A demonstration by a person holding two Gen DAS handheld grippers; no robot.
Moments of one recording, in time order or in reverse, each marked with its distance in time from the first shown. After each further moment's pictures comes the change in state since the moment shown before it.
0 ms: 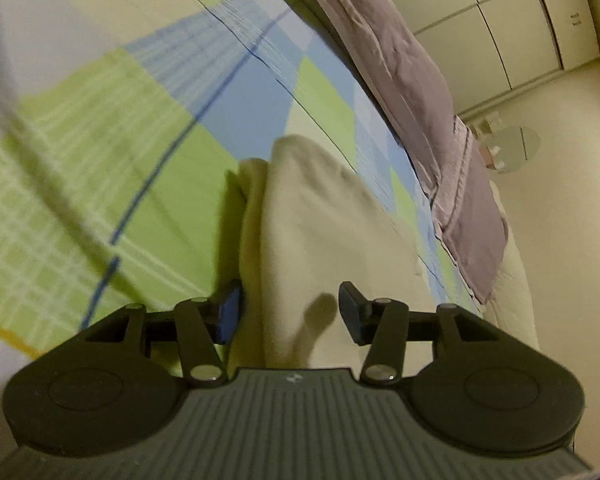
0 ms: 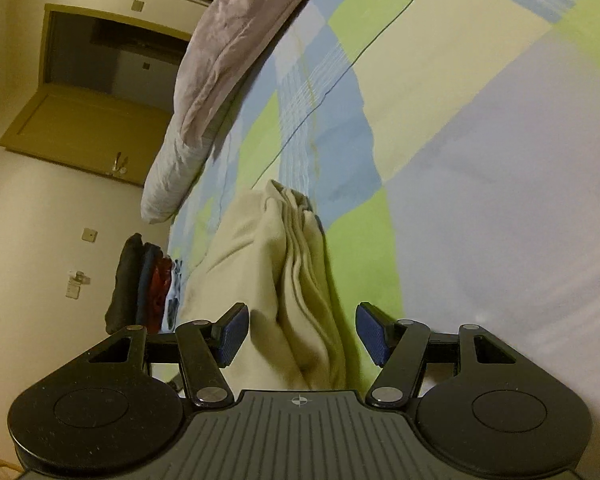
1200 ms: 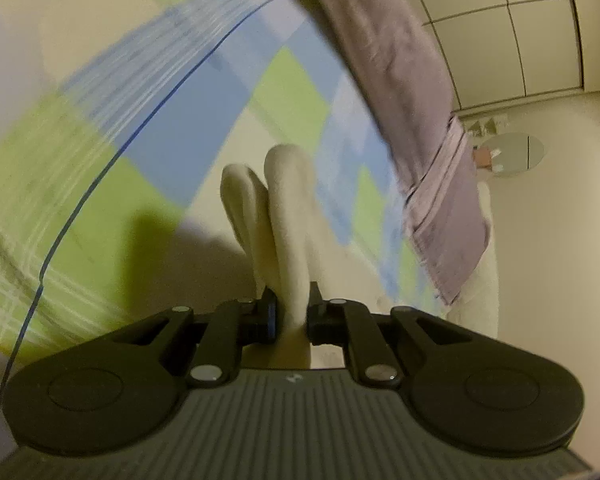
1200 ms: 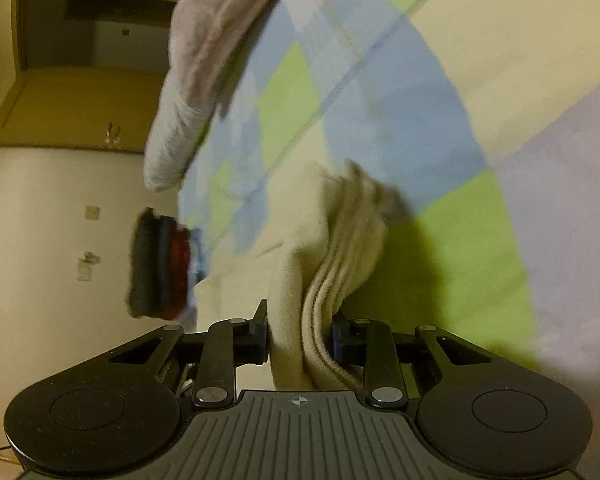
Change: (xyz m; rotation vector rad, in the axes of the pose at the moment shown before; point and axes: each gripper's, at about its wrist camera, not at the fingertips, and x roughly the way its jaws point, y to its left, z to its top) left arm -0.026 -0.093 0.079 -0.144 0.119 -0.009; right arm 0.015 0.077 0.035 0.131 0.174 0.018
